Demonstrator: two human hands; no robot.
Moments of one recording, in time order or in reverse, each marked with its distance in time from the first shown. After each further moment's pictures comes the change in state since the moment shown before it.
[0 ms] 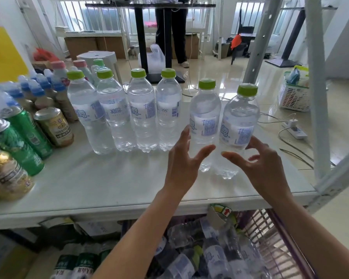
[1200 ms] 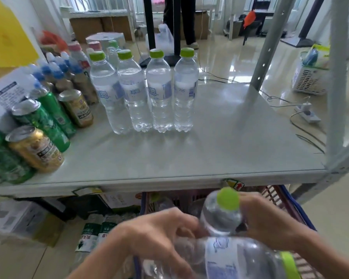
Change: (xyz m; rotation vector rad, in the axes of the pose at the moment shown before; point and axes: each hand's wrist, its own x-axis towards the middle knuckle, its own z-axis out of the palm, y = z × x) left_hand -0.126 0.011 -0.118 -0.062 -1.093 -0.406; right_hand -0.108 -0.024 0.001 0.062 -0.815 -0.240
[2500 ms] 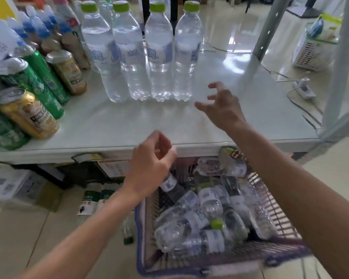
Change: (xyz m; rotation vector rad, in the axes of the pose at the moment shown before) left_hand 0.007 -0.004 -0.003 0.142 1.034 0.050; right_hand 0.149 -0.006 -0.028 0.003 0.555 0.486
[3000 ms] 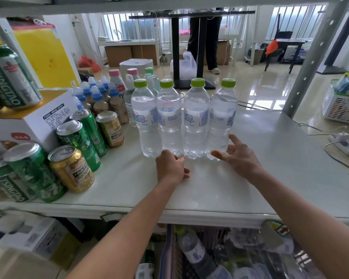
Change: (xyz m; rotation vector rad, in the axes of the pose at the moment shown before) left_hand 0.164 -0.033 -0.011 -0.152 0.301 -0.348; right_hand 0.084 0.021 0.044 0.193 -0.151 -0.130
